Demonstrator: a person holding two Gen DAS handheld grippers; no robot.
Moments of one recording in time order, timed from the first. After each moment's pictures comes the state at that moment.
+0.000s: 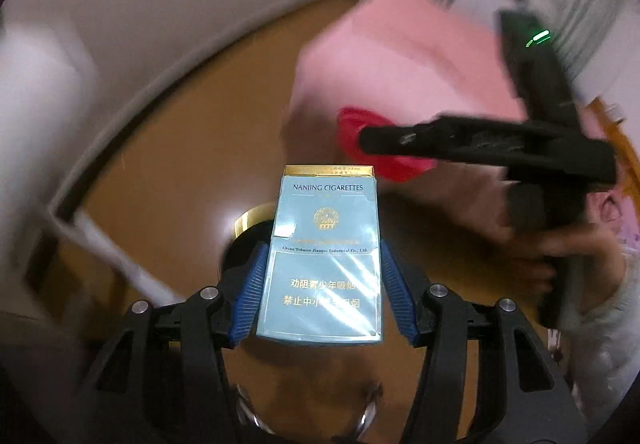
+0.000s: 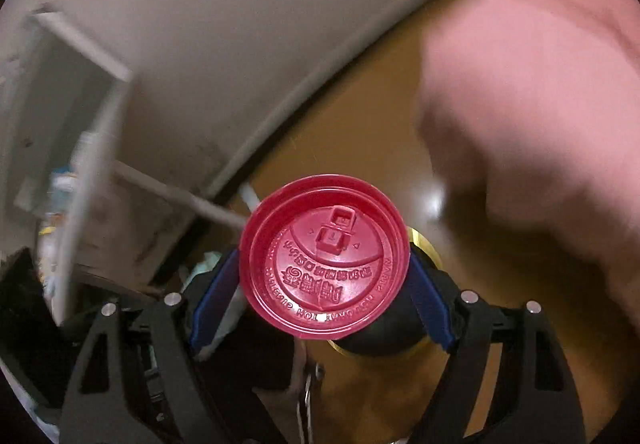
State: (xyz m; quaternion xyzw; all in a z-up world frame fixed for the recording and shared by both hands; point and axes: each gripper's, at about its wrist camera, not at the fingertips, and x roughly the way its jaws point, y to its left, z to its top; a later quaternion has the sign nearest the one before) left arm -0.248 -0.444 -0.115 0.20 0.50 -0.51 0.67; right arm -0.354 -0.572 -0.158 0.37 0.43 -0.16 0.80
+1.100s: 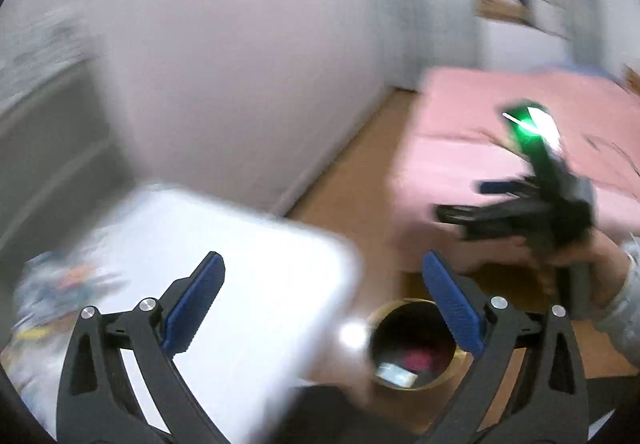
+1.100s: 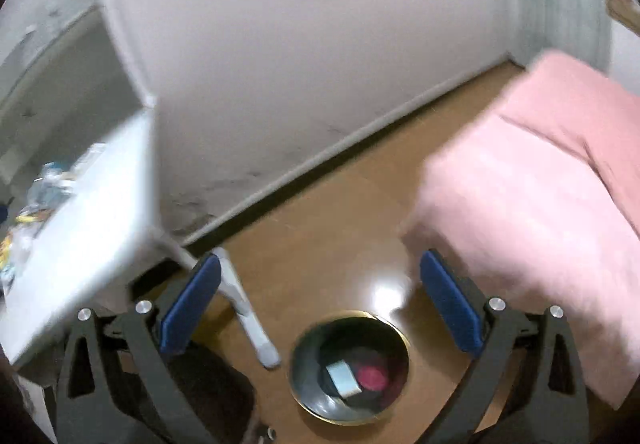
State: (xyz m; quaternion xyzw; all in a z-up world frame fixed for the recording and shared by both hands) left arm -0.221 -0.293 0.077 0.21 0.22 -0.43 0.85; right arm -0.310 -0.499 -0.039 0.19 0.31 -0.22 0.90
